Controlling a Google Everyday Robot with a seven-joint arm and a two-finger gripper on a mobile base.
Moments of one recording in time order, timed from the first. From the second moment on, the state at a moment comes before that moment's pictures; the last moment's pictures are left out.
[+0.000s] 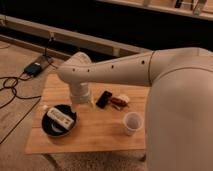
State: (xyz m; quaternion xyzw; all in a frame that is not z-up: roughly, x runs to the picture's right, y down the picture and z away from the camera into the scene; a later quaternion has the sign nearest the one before) arm -0.107 0.104 0.703 -0.26 0.23 0.64 0.68
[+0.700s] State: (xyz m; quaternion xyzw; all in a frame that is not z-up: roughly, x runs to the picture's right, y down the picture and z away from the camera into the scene) arm -0.102 0.102 0.708 -0.26 0.23 0.63 0.69
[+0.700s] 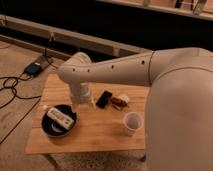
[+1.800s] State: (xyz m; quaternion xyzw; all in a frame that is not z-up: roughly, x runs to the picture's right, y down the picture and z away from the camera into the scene) arm 0.009 0.035 0.801 -0.25 0.22 0.48 0.81
